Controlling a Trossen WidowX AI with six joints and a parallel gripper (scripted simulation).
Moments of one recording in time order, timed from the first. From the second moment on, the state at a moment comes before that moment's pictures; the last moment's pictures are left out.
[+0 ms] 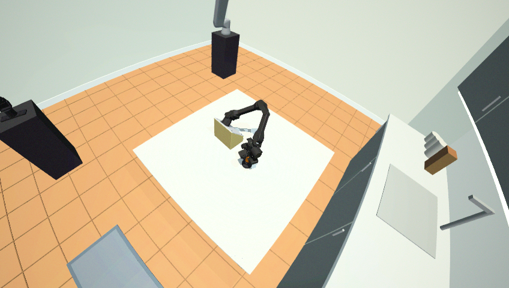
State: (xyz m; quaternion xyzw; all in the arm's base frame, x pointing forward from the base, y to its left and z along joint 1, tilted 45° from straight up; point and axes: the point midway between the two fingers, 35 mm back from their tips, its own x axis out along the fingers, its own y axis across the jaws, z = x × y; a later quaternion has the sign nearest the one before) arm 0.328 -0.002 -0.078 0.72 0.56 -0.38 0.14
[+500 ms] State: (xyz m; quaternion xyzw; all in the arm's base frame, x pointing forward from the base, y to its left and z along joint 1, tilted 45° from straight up) arm 0.328 -0.003 -0.076 0.72 0.56 -0.39 0.13
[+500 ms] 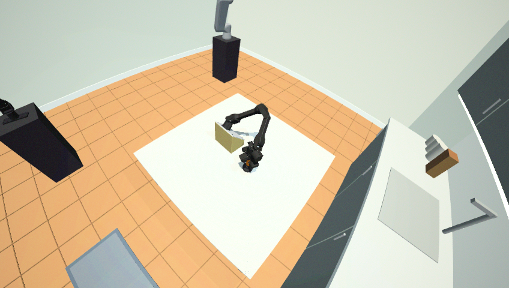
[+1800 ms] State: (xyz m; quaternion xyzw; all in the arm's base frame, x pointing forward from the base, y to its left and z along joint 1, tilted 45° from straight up) arm 0.328 -0.003 -0.076 0.73 0.52 -0.44 0.06
